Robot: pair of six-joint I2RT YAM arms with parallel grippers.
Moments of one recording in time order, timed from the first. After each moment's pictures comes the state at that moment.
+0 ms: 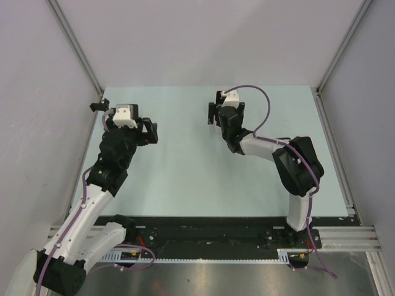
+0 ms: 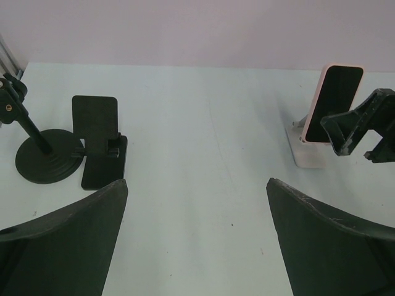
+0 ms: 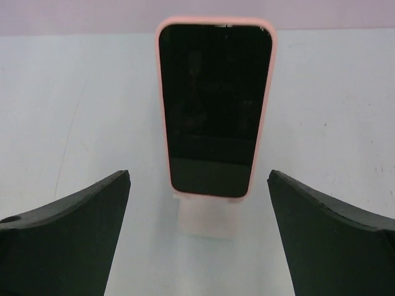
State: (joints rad) left arm -0.33 0.84 0.80 -0.09 -0.21 -0.16; right arm 0.61 1.89 1.21 0.42 0.51 0.22
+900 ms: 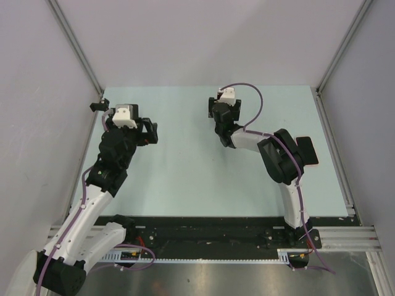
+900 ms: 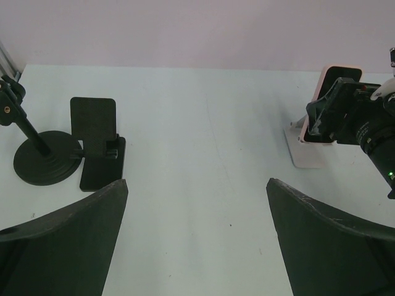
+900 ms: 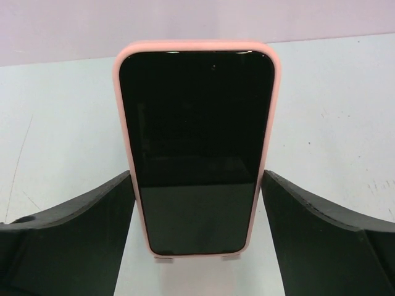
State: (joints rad) left arm -0.33 0.83 0.80 -0.09 -0.20 -0.16; right arm 0.59 2.14 1.42 0.49 0.70 0.17
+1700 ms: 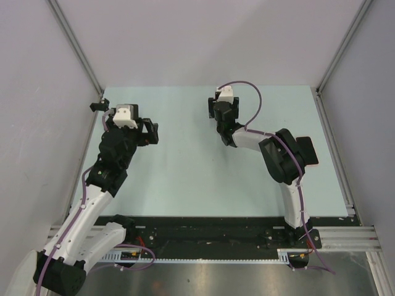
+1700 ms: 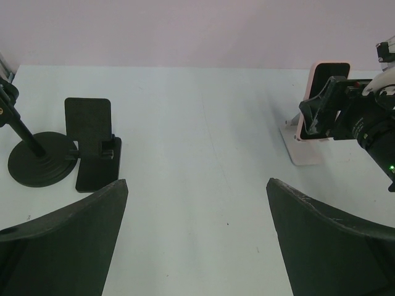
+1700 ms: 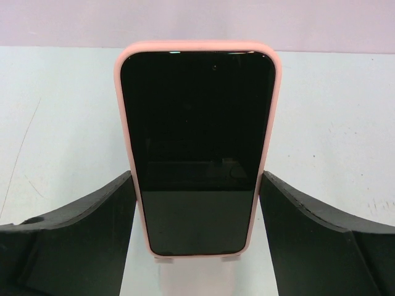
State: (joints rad) left arm -0.33 0.83 0.80 -0.09 -0.18 -0.16; right arm 0.58 2.13 1.43 0.49 0.61 0.11
